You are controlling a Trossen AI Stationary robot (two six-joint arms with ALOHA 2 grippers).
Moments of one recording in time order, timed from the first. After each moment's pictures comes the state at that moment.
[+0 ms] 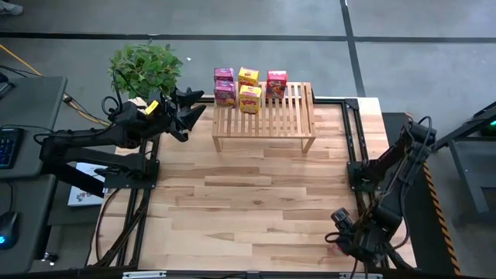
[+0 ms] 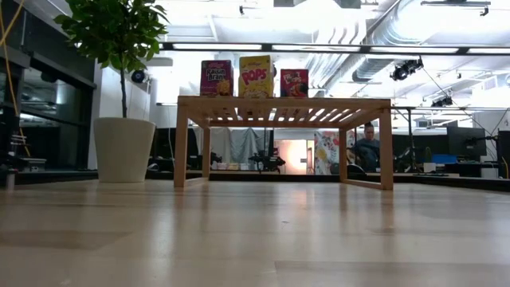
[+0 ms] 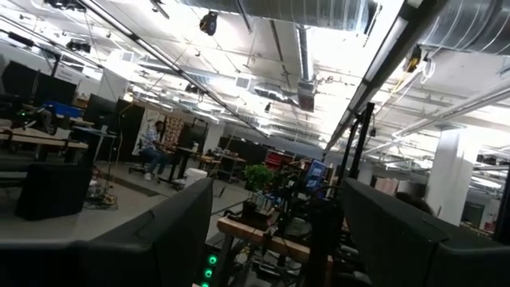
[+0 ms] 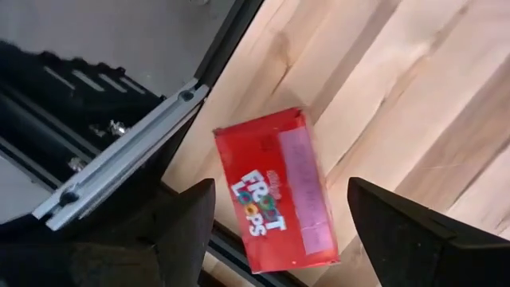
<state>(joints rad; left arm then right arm) 0.14 0.85 0.79 0.49 -0.19 -0.21 1.04 1.41 1.12 -0.96 -0.10 0.48</state>
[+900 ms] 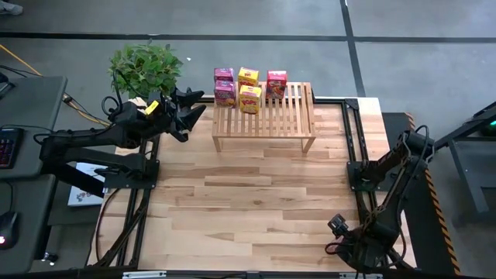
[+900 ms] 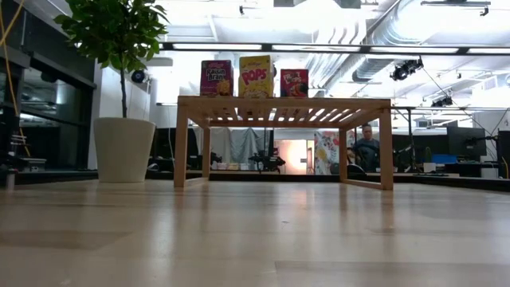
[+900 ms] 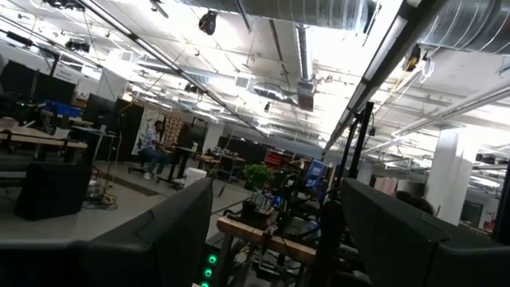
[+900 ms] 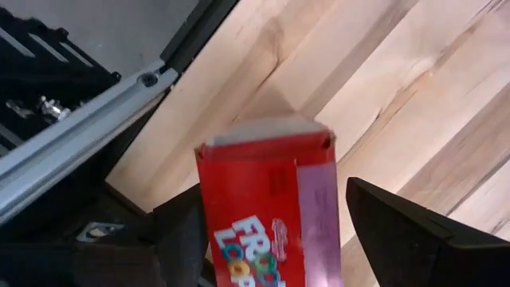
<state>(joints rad) 0.14 0.85 0.79 0.49 -0.19 -0.21 1.10 1.54 1.11 -0.93 0.01 0.39</state>
